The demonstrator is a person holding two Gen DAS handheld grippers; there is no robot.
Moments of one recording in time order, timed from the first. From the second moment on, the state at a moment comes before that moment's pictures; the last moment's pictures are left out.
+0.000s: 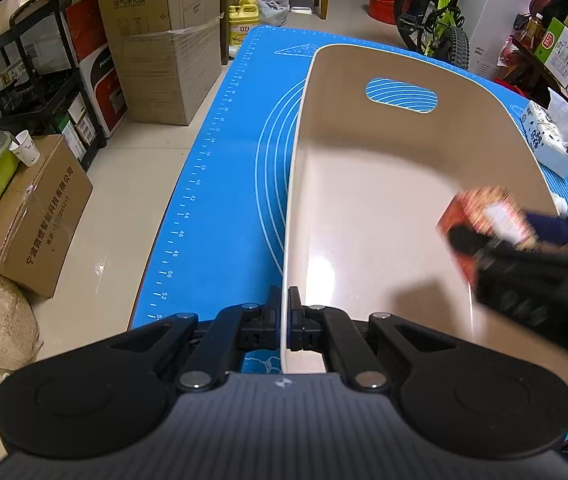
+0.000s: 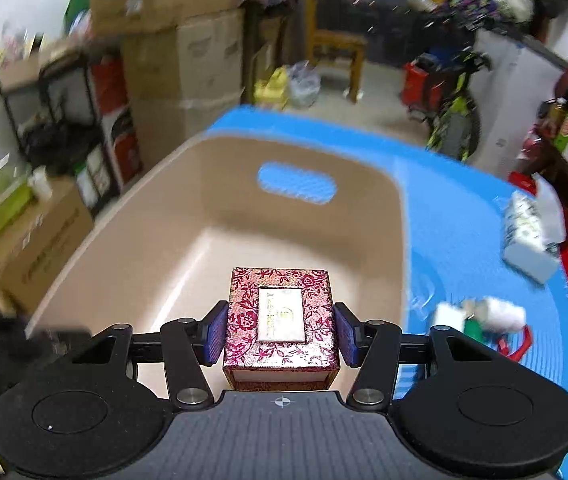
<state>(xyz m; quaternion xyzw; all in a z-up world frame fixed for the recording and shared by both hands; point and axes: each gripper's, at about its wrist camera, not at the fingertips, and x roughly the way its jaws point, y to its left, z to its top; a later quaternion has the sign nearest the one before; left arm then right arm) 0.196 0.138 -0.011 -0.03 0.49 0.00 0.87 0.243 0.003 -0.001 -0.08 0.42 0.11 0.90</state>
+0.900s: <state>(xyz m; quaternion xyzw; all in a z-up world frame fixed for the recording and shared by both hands) 0.195 0.141 -0.012 -0.03 0.49 0.00 0.87 0.235 -0.043 0.032 -0.04 0.40 0.10 0.91</state>
